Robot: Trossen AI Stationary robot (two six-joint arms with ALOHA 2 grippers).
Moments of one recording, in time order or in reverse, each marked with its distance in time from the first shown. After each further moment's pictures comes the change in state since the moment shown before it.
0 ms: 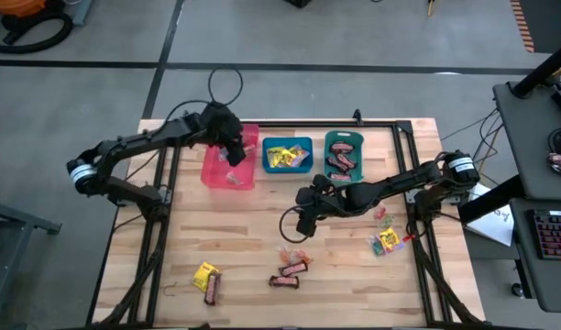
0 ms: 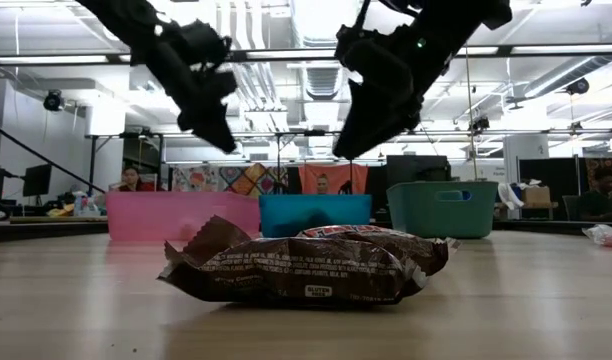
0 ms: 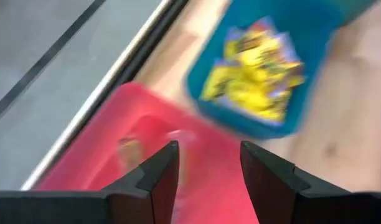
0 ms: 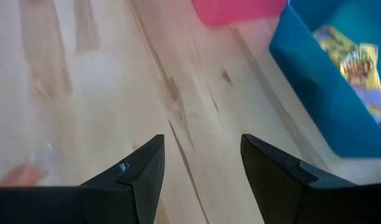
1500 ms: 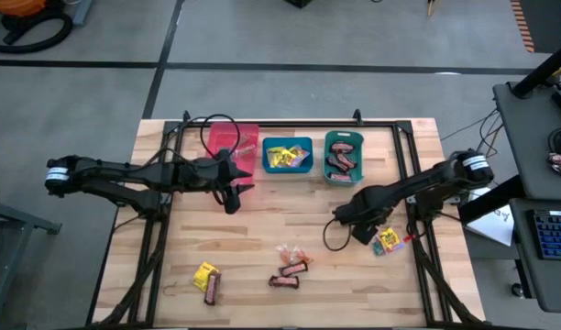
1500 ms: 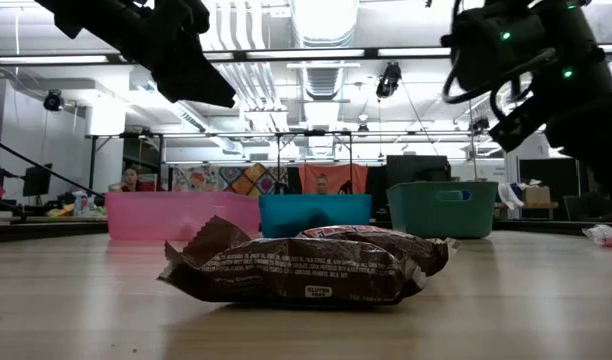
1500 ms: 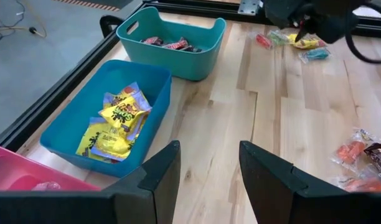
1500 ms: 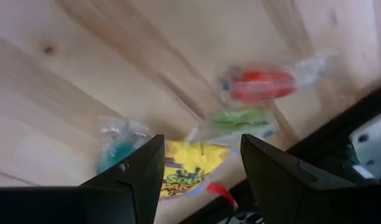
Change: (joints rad) left arm -0.587 -0.301 -0.295 0.316 -0.268 -0.253; right arm 0.042 -0.112 -0.165 -0.939 -0.474 0.556
